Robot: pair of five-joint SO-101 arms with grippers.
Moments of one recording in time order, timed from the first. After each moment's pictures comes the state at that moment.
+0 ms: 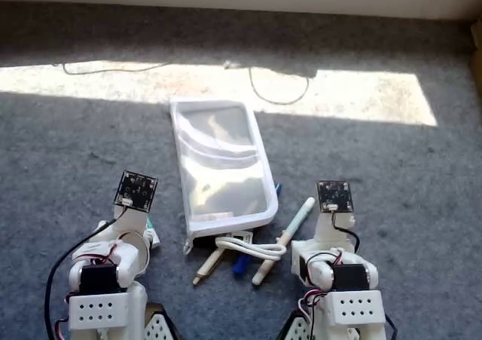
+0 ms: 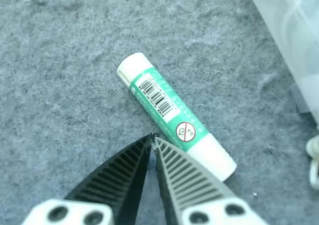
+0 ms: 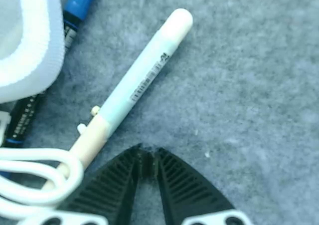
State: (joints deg) left arm -11.3 -95.6 95.9 68.9 -12.6; right arm -4.3 -83.9 95.6 63.5 1.1
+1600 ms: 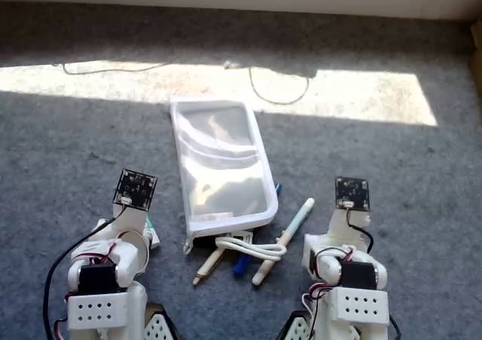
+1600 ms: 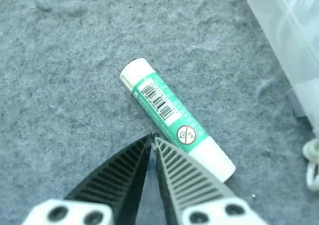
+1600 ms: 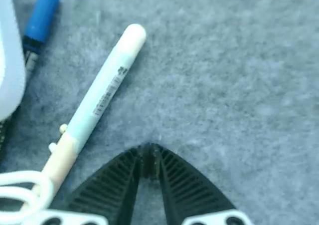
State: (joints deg) left arm -11.3 -95.0 93.9 68.9 -12.6; right arm 3.3 -83.2 91.4 63.4 1.1
